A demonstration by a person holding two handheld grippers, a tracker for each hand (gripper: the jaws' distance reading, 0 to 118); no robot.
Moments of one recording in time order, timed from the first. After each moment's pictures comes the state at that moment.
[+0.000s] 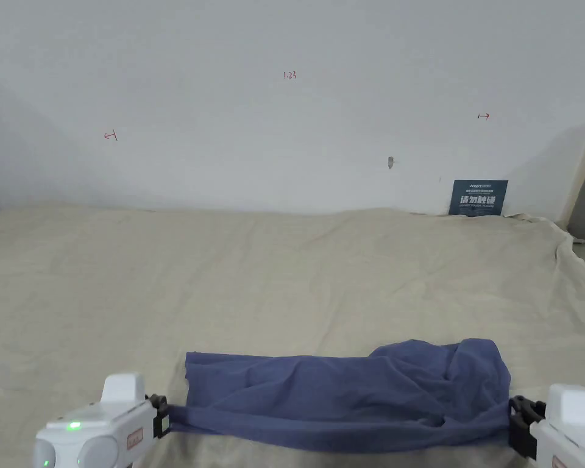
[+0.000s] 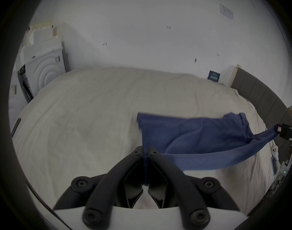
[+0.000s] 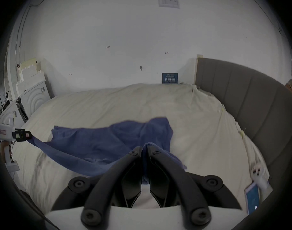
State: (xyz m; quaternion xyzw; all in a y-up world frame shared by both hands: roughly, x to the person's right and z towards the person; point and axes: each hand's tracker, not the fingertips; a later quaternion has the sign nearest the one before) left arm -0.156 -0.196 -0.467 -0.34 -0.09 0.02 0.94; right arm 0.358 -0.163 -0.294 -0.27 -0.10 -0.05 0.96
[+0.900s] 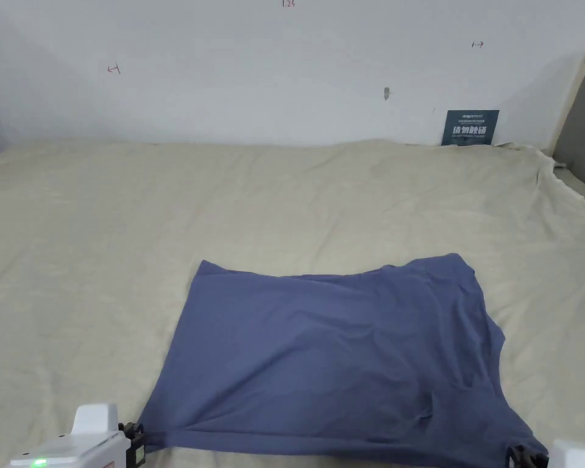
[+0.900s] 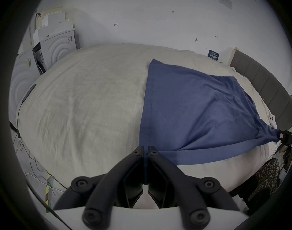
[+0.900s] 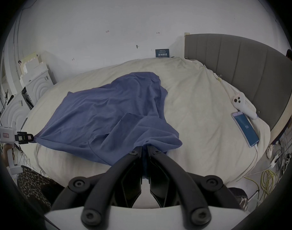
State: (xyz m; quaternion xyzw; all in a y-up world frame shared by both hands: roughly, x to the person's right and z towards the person) left arm -0.222 -0.252 -0.279 -0.40 -0.07 0.01 0.91; right arm 0.289 -0.221 -0.088 -0.33 -0.11 -0.09 0.93
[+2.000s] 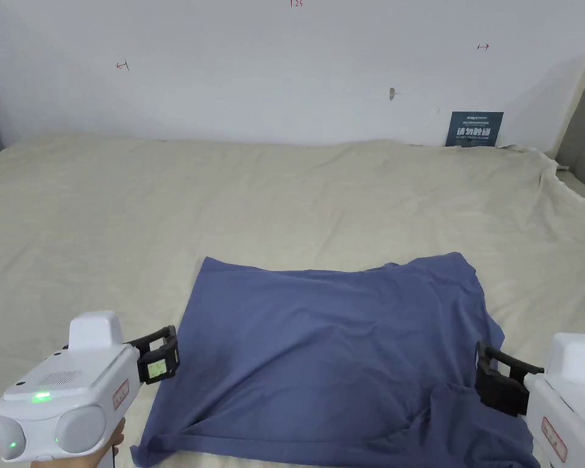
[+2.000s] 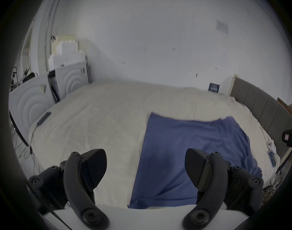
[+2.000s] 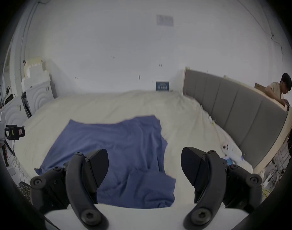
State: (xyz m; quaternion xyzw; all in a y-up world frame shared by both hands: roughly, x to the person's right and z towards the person) left arm -0.175 -0.117 -0.267 -0.24 -0.03 0.00 0.97; right arm 0.256 -0.089 -0.121 -0.20 -0.13 -0.02 0.97
